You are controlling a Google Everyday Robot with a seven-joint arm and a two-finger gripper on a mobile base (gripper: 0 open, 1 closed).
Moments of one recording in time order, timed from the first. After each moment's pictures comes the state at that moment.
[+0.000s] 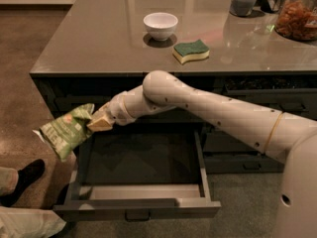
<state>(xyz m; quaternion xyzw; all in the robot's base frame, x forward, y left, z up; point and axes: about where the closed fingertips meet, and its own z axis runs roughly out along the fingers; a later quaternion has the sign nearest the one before) 0.584 0.189 0.726 -0.56 0.66 0.36 0.35</state>
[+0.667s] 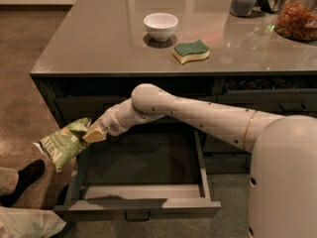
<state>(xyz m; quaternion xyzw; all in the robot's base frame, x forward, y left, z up) 0.581 0.223 0.661 -0.55 0.68 0.38 0.30</state>
